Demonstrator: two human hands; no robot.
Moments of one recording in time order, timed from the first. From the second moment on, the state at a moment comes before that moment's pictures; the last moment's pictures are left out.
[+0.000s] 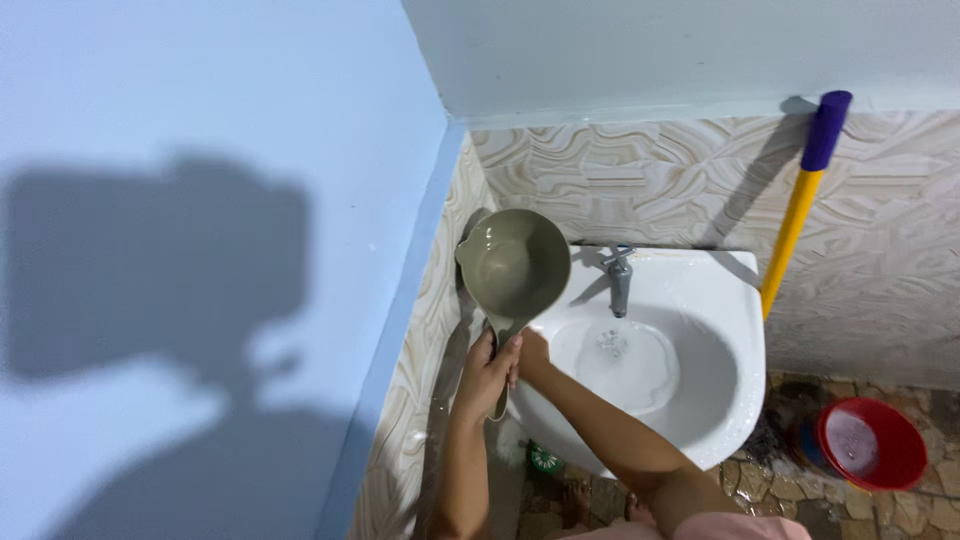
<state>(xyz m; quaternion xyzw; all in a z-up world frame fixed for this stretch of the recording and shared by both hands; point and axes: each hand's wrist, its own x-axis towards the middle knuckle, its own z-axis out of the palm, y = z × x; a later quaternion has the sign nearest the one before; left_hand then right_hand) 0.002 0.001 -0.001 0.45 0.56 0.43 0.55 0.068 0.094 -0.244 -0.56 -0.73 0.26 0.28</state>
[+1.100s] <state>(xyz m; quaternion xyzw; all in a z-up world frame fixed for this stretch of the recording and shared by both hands) 0.014 -0.023 -0.016 0.38 0.58 0.41 0.59 0.327 0.063 -0.259 -0.73 -0.66 0.09 0.17</state>
